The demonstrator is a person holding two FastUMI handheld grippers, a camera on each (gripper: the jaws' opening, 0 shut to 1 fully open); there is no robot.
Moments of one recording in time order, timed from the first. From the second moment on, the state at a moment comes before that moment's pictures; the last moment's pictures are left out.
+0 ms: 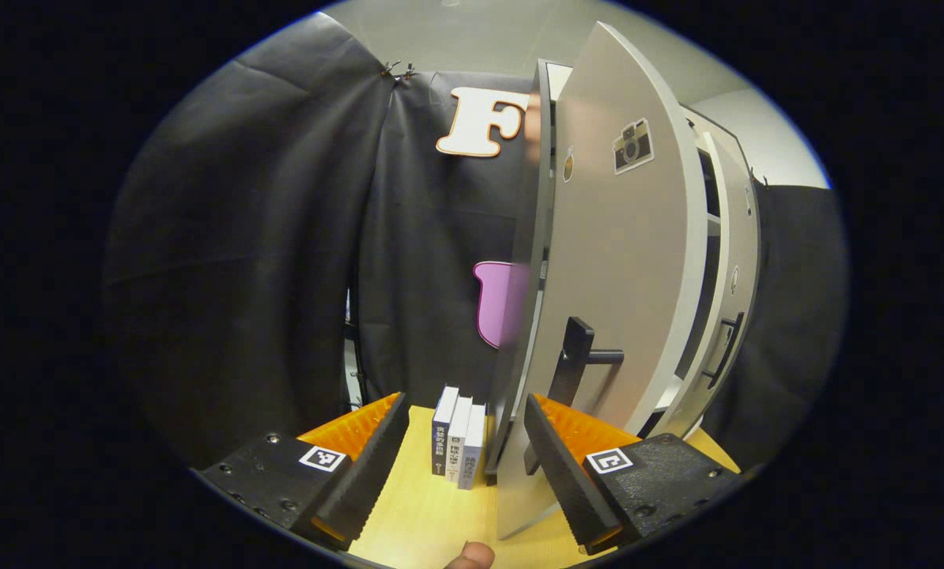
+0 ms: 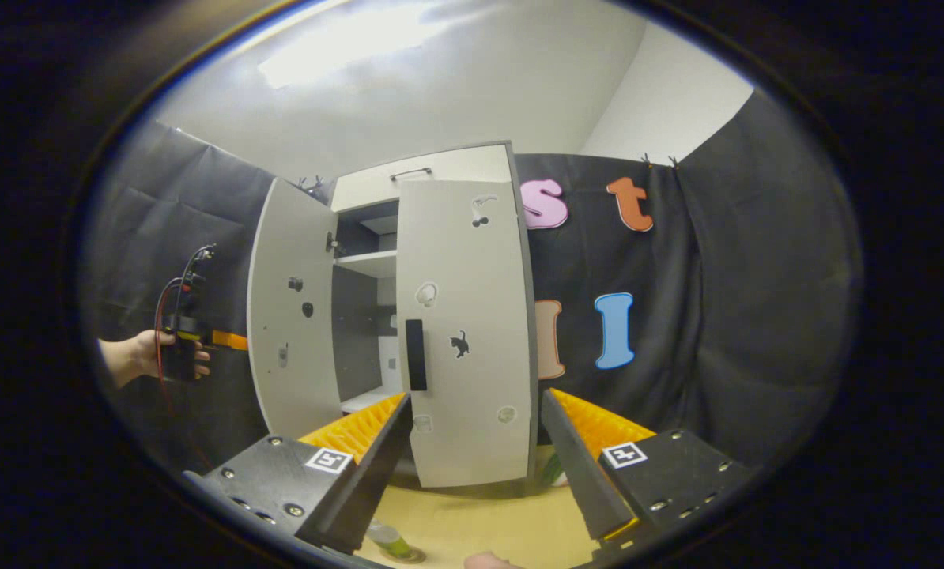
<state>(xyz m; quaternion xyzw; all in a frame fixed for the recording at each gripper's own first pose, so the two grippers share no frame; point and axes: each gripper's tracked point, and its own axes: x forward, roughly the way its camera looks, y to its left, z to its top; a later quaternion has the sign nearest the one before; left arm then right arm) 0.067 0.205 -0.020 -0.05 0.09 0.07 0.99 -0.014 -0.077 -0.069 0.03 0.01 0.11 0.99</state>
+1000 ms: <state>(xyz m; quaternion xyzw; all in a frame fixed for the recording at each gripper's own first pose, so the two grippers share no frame) 0.085 0.128 -0.015 -0.03 0.05 0.00 1.00 -0.011 -0.060 -0.090 0.02 0.03 0.11 0.99</state>
